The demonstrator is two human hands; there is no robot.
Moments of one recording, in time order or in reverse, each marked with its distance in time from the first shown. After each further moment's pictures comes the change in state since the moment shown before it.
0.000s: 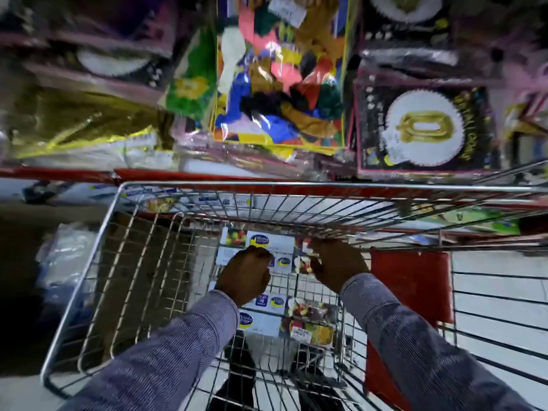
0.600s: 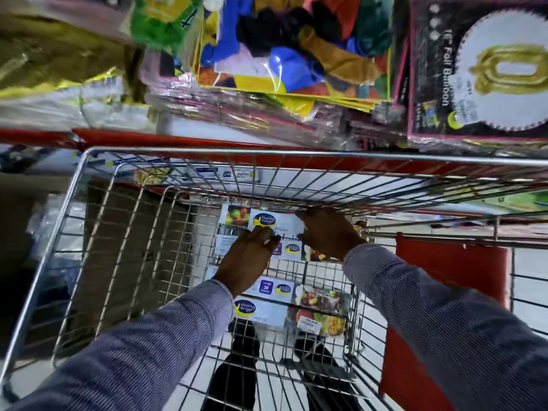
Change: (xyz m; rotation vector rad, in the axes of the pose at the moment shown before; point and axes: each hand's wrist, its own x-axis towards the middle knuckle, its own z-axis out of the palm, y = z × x) left_hand 0.021 -0.026 0.052 0.212 -0.008 0.056; right_hand 0.097 0.014 0.059 -0.191 -0.073 -0.223
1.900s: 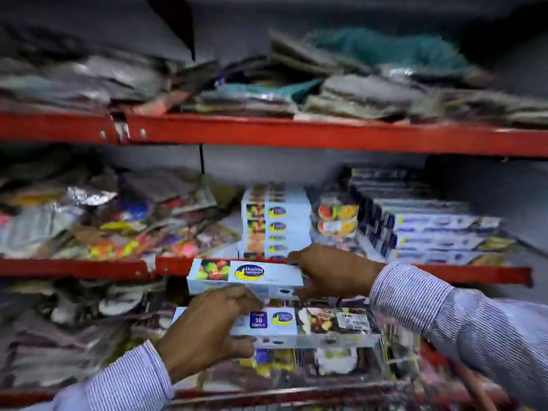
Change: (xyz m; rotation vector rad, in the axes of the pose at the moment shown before) left_hand -0.192 0.068 -0.500 0.026 0.659 0.184; right_hand -0.334 -0.114 -0.470 -0.268 0.576 -0.139
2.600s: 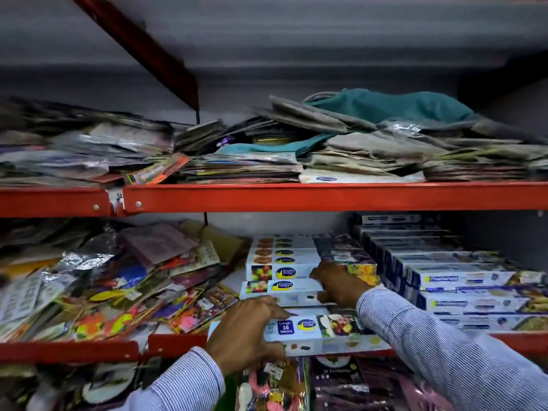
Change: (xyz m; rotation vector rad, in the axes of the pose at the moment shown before) left_hand 0.133 -0.043 -0.018 -0.025 0.067 -0.022; right_hand 0.116 0.119 -0.007 -0.004 0.086 0.270
